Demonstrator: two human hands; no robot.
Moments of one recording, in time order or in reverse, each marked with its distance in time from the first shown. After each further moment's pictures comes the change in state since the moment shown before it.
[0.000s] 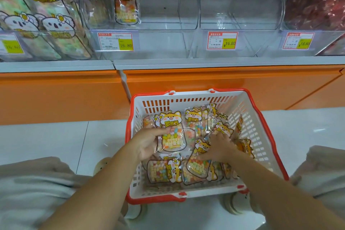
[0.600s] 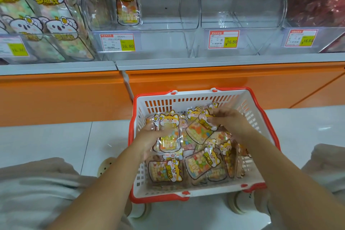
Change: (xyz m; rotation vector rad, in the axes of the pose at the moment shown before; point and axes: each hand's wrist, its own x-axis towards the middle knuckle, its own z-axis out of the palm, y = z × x) left_hand -0.003 -0.002 -0.008 0.170 0.101 0.088; right_hand -0.026 0.001 -0.060 1.278 0.291 -0.258
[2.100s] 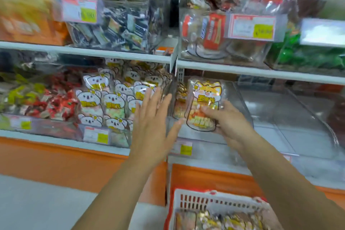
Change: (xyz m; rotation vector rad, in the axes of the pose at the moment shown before) left_hand -0.076 0.265 -0.044 1.225 0.866 1.202; right_hand 0.038 -0.299 0.117 0.329 -0.187 -0.387
